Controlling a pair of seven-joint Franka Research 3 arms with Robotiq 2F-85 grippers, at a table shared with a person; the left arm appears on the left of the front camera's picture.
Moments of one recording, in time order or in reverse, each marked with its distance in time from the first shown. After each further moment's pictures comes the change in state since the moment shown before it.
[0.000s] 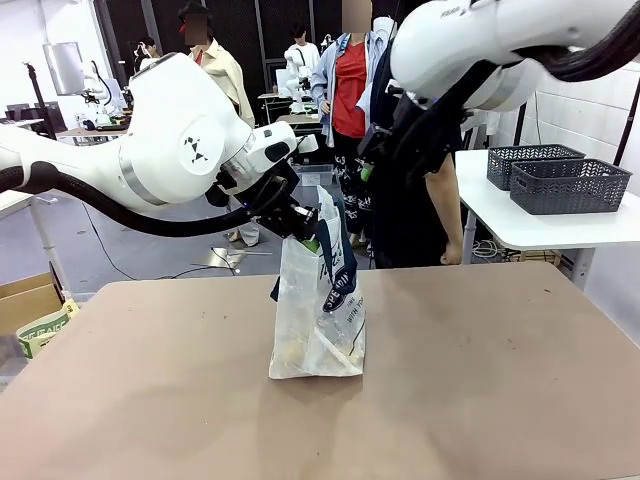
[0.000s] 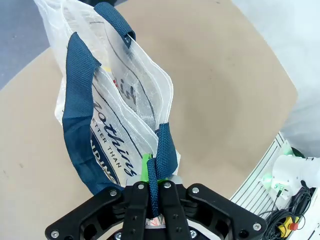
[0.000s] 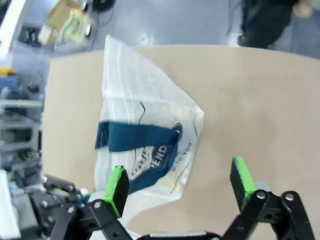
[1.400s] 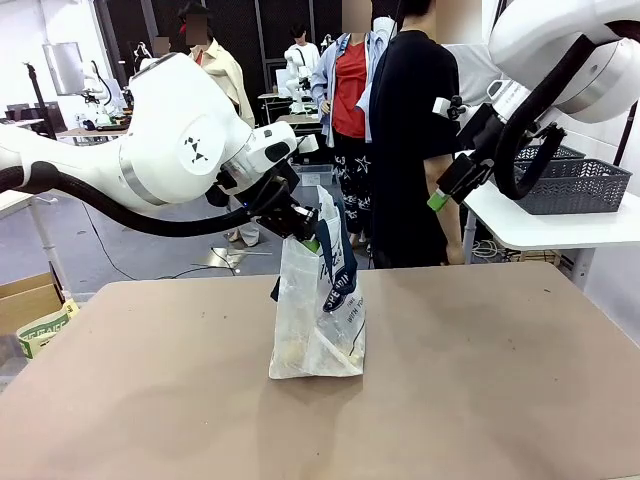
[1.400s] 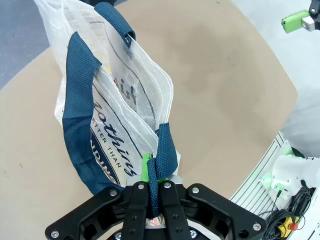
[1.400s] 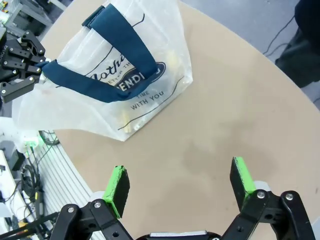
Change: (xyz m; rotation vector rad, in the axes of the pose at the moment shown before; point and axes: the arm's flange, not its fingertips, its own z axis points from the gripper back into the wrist) left arm 0.000 0.000 0.000 0.000 0.000 0.000; right arm -0.045 -0.111 0.018 0.202 0.061 0.546
